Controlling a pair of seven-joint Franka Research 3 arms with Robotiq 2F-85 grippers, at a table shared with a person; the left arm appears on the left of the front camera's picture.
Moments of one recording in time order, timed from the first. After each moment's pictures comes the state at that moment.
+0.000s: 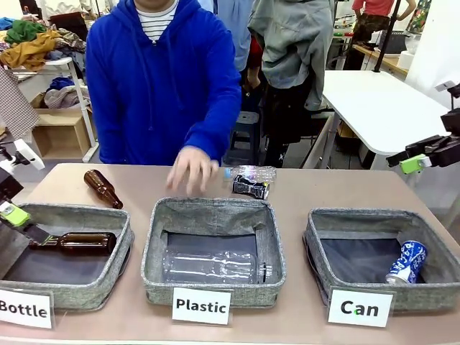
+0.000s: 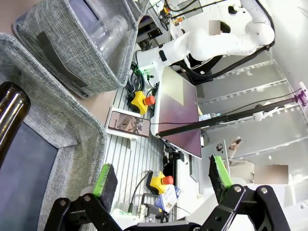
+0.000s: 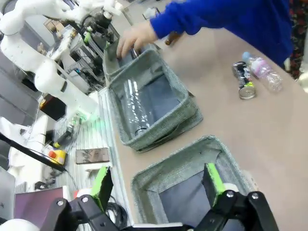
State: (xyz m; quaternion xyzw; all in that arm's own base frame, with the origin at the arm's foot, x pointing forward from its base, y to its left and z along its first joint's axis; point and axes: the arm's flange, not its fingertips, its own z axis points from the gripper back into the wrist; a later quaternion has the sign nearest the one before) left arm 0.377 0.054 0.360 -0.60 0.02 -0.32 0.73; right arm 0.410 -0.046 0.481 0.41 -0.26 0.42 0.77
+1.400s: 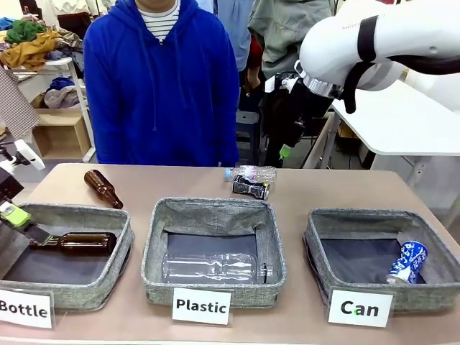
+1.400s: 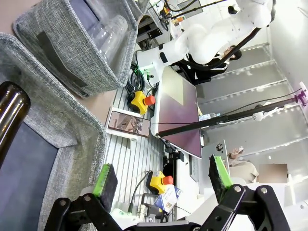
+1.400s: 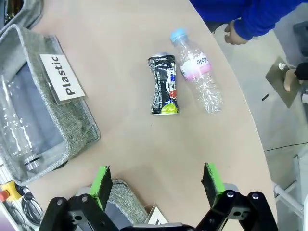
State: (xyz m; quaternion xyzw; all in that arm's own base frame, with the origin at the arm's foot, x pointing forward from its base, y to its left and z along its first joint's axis) left arm 0.377 0.054 0.360 -0.60 0.02 -0.32 0.73; right arm 0.589 0.193 0.477 0.08 -0.13 0.50 0.85
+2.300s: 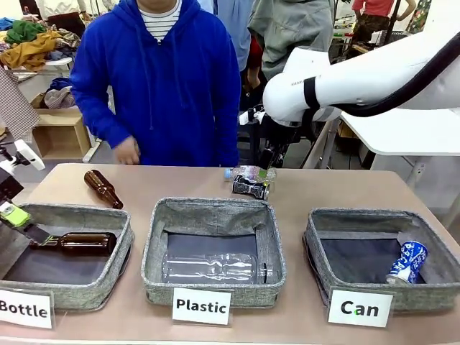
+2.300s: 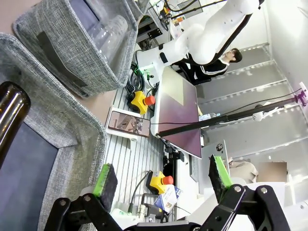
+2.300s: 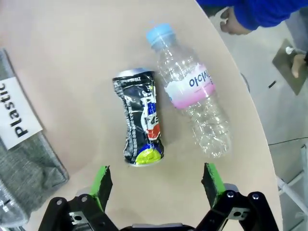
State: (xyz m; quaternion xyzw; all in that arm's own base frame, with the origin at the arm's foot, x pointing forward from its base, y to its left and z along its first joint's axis) left arm 0.377 0.054 0.360 -0.60 0.02 -0.32 0.73; right arm 0.658 0.245 0.370 0.05 -0.07 0.48 0.87
